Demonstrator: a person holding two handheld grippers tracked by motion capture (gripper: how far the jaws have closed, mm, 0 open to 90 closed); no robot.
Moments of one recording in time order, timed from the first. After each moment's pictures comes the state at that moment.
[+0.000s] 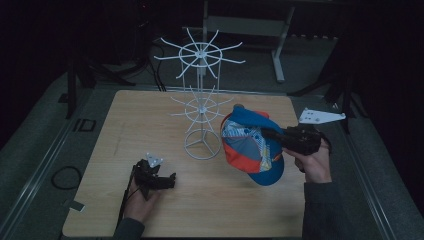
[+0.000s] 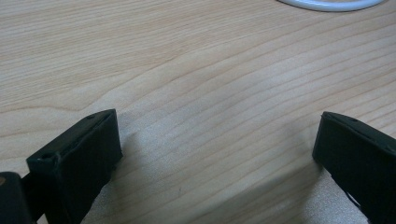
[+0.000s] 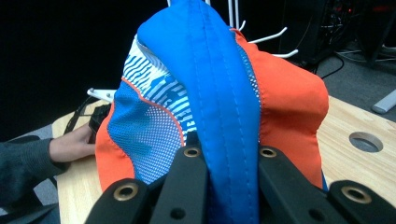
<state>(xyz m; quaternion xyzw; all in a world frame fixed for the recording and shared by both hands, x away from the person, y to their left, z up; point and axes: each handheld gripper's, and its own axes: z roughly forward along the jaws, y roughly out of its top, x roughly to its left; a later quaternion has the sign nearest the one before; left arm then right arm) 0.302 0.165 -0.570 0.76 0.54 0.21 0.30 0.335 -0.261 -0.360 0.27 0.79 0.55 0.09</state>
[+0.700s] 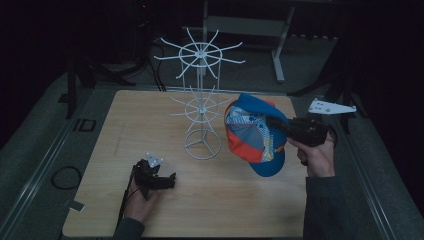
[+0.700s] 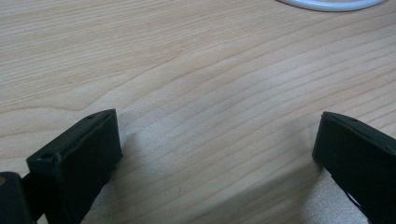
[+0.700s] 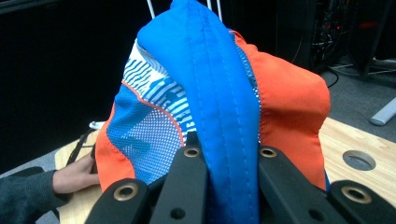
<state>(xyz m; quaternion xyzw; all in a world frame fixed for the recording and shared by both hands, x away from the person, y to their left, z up) 0.302 0.165 -0.570 0.76 0.54 0.21 0.30 0.342 -0.269 -0.340 0.28 0.75 0.59 0.10</state>
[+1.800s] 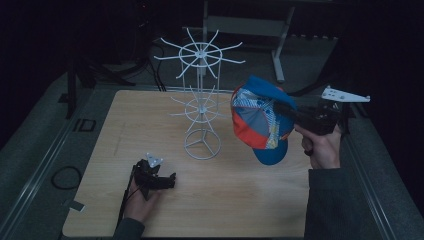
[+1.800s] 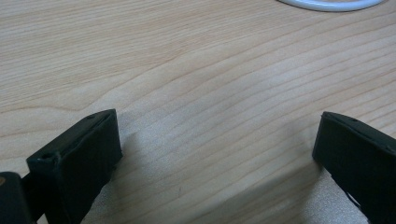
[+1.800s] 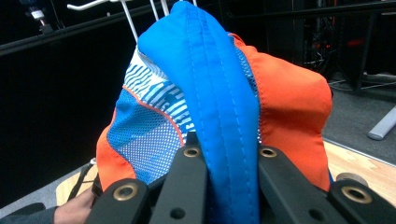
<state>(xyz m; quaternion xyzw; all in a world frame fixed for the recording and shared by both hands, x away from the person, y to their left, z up) 0.302 0.165 -0.570 0.76 0.54 0.21 0.30 0.353 -0.279 -0.315 0.30 0.72 0.62 0.10</state>
